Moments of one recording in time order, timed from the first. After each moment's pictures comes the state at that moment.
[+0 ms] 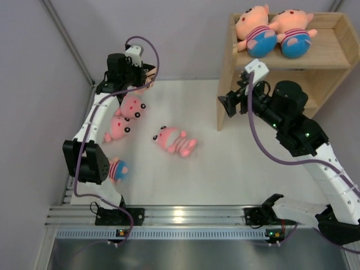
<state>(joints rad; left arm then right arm) -0.13 1.76 1.69 -0.31 0.16 0.11 0.58 1.06 1.49 -0.48 -0.01 -0.19</state>
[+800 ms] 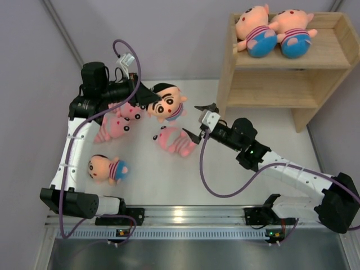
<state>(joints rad) -0.13 1.34 1.61 -0.61 0.94 -0.34 0.81 1.17 0.83 0.44 -0.21 -0.39</state>
